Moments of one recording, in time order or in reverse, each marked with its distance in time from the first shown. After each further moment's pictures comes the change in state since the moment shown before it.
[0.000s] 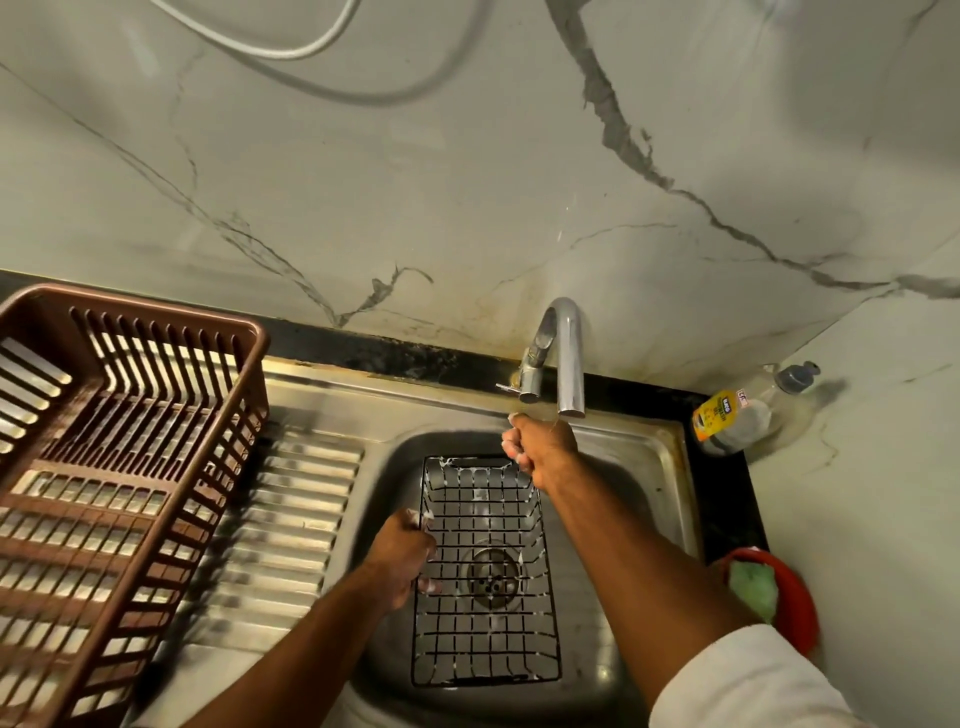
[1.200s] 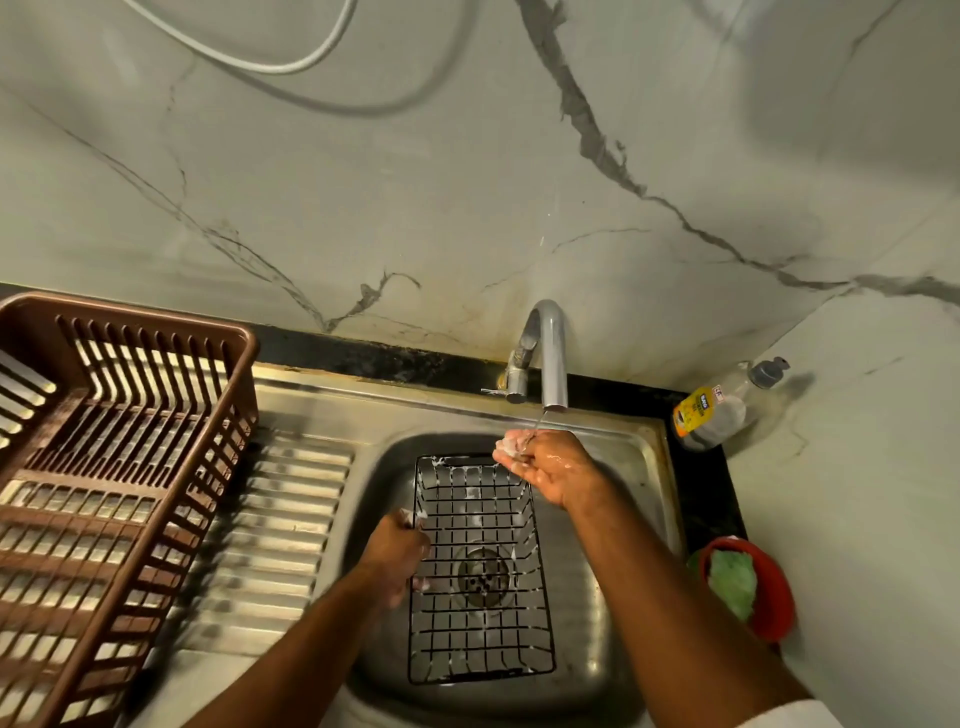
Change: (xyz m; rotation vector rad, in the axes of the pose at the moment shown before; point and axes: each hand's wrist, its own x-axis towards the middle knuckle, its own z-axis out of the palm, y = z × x) left_hand -0.010 0.005 0.004 0.049 0.002 0.024; right_hand -0.037 -0.005 -0.032 0.261 -0.168 0.090
